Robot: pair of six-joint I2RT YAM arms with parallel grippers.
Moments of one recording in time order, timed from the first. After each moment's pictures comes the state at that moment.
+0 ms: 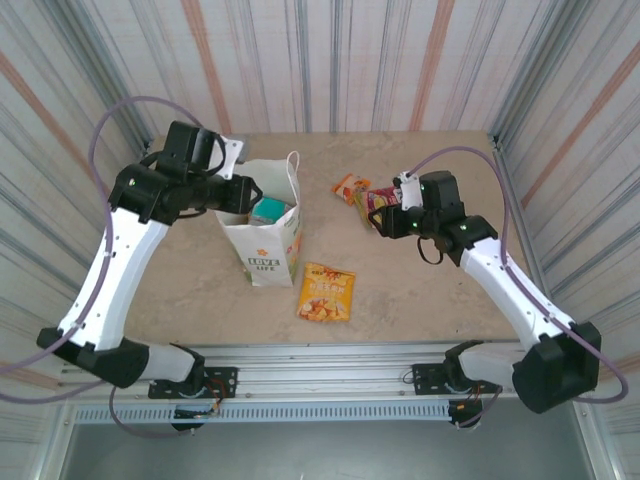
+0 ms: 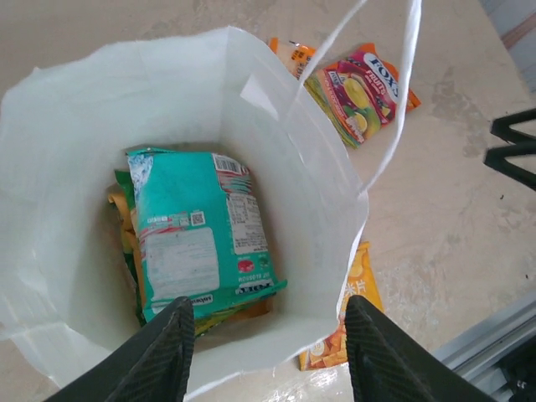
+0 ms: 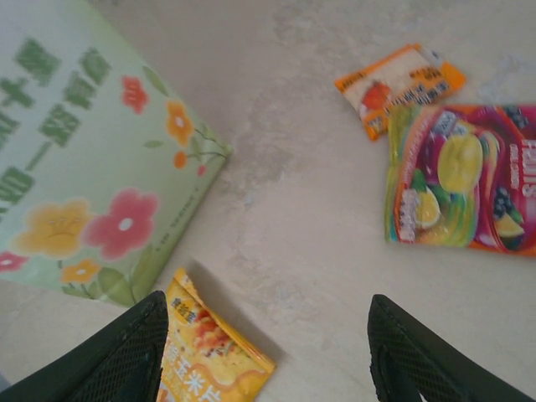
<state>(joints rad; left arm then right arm) -0.42 1.34 1.75 -1.23 0.17 -0.14 0.35 1.22 1.02 -0.51 -0.28 0.21</state>
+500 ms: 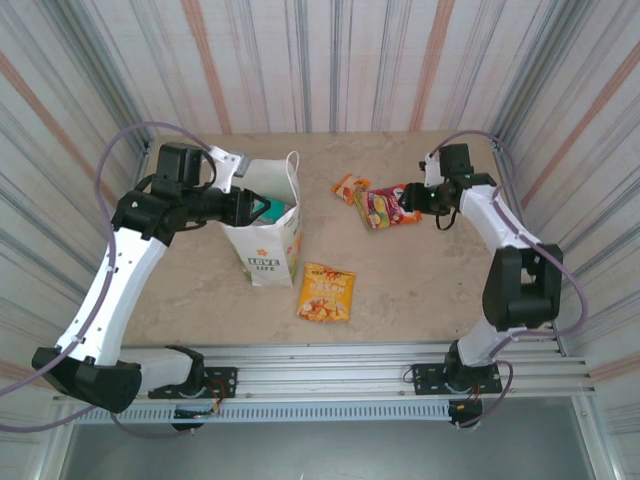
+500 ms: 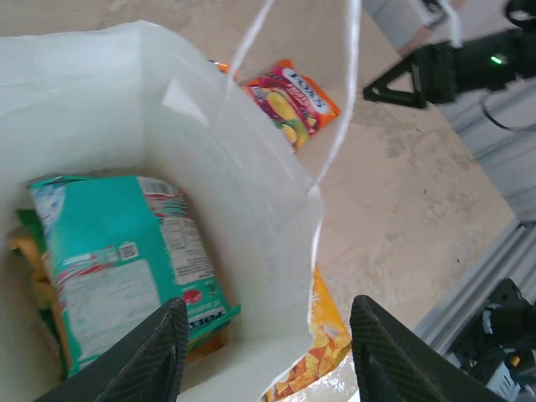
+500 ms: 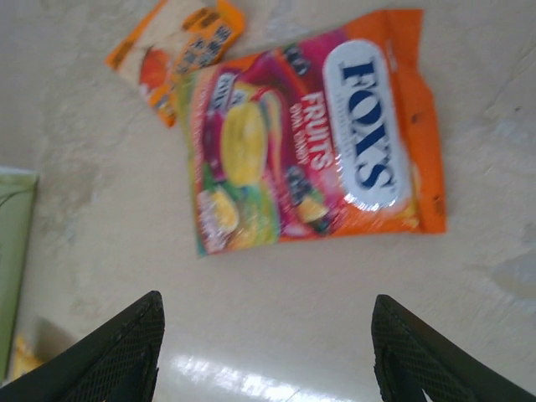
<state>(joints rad) -0.32 1.22 1.45 -0.94 0.49 -0.06 0.07 1.68 1.31 -0.67 -0.30 0.14</state>
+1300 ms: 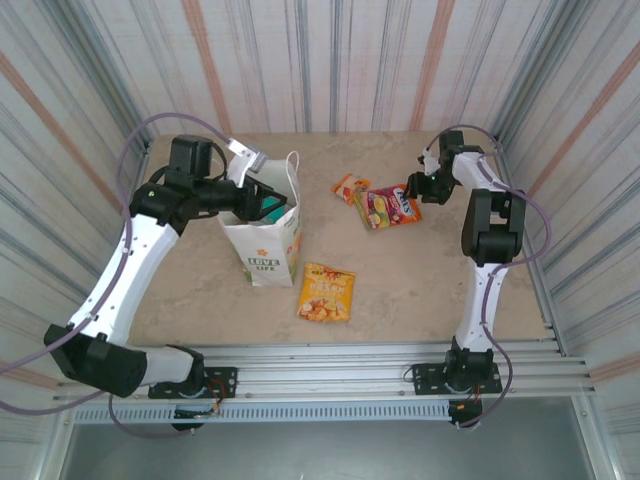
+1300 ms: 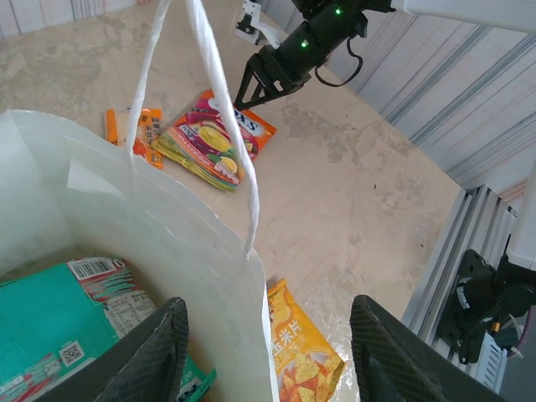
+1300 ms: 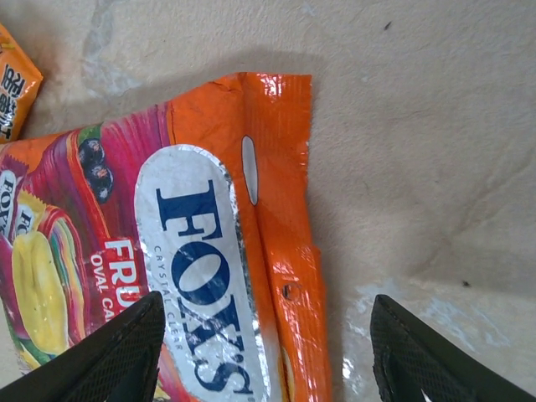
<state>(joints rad) -0.32 1.32 1.43 -0.80 0.67 0.08 -0.03 2.26 1.84 -0.89 -0.36 -0.02</state>
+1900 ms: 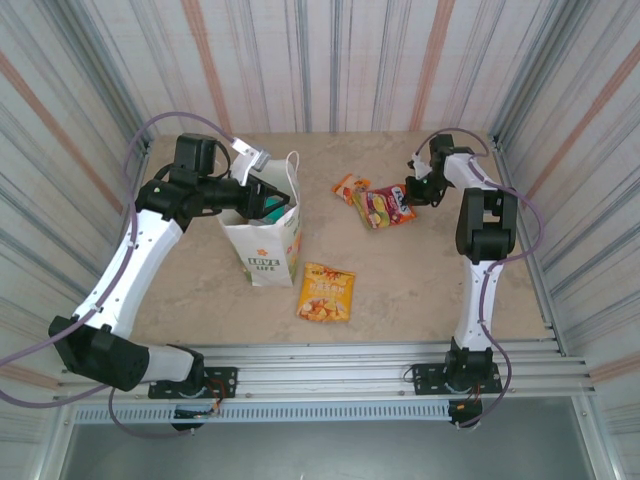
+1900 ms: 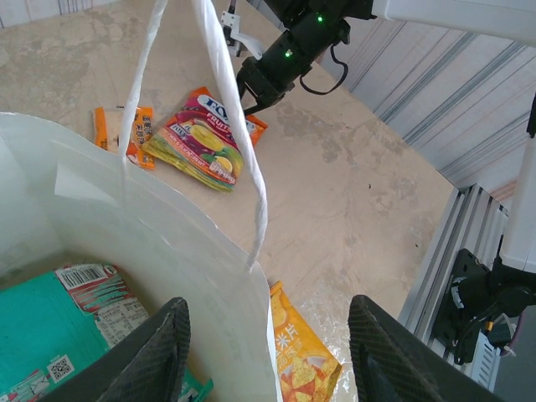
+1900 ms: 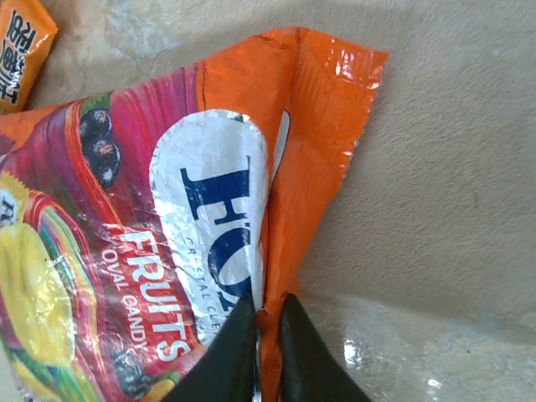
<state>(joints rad) -0.32 1.34 1.43 -0.78 0.69 0.07 0.01 2.29 1.84 -0.90 -0.39 -0.06</state>
